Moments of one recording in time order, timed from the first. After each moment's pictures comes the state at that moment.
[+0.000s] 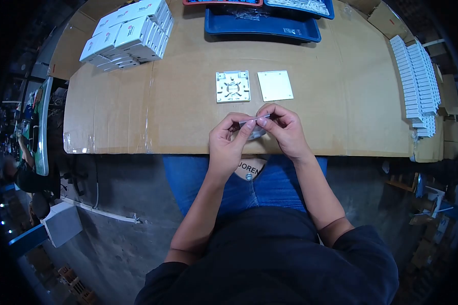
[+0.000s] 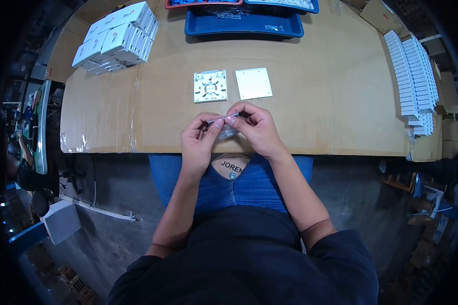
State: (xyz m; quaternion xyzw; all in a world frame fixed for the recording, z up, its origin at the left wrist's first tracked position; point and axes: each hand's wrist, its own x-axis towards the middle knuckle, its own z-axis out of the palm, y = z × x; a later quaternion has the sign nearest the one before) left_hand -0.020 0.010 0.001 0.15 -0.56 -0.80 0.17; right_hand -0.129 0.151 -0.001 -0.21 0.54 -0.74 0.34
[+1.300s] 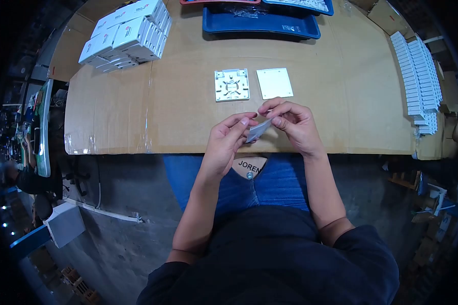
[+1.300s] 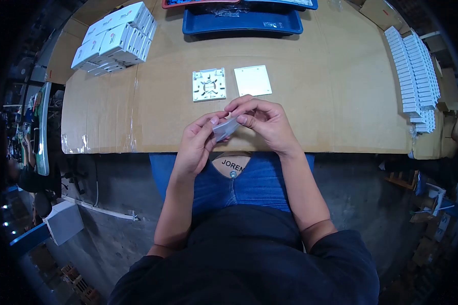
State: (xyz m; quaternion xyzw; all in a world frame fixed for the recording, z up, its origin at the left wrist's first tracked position) left_hand -0.019 -0.001 0.008 0.20 -0.46 -0.87 0.00; right_hand -0.148 0.166 0.010 -0.29 0.49 -0.76 0.31
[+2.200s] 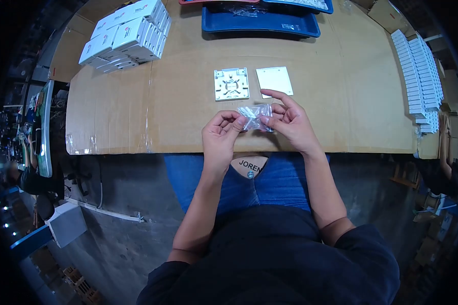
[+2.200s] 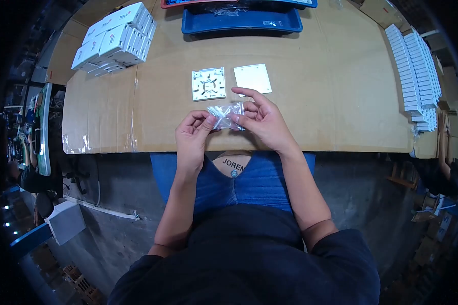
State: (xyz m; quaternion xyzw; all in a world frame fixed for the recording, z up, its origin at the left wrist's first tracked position) left_hand -0.020 0.001 -0.015 0.21 -0.50 -0.82 0.17; right_hand -0.141 0.161 0.016 -0.19 0.56 -0.72 0.37
